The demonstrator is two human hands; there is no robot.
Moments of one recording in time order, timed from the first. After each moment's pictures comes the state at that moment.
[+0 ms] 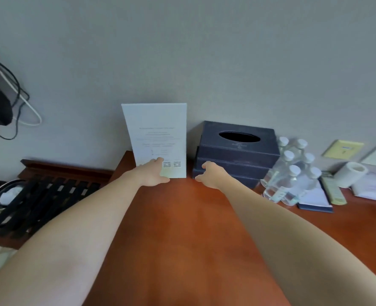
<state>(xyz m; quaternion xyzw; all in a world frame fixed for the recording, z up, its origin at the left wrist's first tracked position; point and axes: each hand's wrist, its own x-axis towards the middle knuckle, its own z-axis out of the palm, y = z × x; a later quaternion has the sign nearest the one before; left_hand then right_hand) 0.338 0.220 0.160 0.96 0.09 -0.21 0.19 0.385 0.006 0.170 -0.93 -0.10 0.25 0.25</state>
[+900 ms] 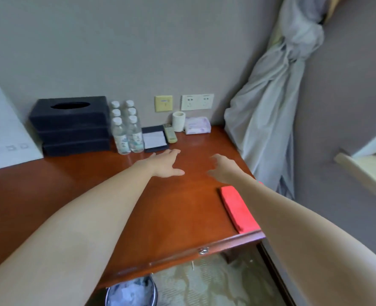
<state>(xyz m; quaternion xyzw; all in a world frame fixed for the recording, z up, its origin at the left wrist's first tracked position) 0.216 -0.322 0.202 0.94 -0.21 -0.23 0.14 0.168 -0.529 0.201 -0.96 0.10 0.12 0.23</state>
